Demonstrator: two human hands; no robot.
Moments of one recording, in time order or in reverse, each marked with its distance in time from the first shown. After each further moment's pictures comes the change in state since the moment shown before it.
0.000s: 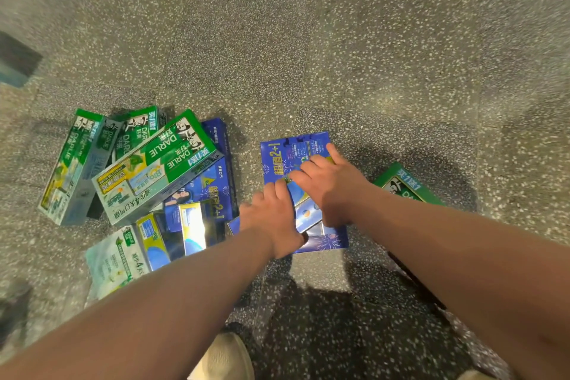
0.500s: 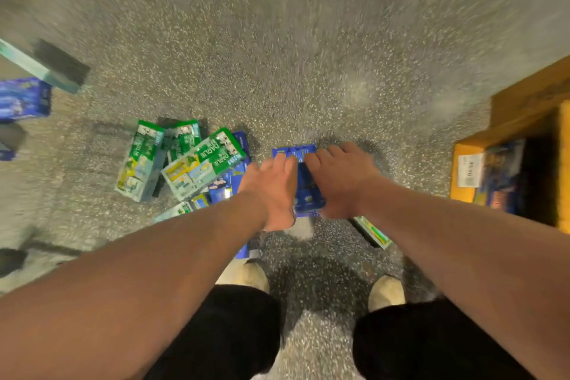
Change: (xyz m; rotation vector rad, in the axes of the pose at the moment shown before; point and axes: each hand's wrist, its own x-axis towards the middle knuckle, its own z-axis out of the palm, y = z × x) left_hand -0.187 -0.034 -0.264 0.091 0.002 0.289; right_hand -0.116 -0.047 -0.330 0.012 -0.188 0.135
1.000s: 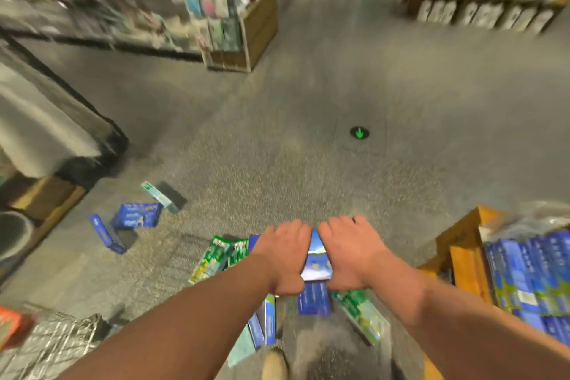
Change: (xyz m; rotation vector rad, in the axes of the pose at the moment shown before) left_hand -0.361 -0.009 -0.323 0.066 0.281 0.090; right_hand -0.263 -0.109 -0.398 -0.096 0.256 0.094
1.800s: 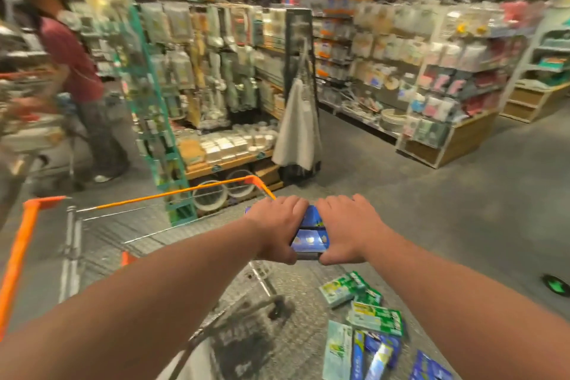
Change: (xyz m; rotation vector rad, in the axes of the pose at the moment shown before) left_hand -0.554 -0.057 -0.015 0.060 0.305 -0.668; right_hand -0.135 -0.422 -0.217 -0.208 0.364 -0.627
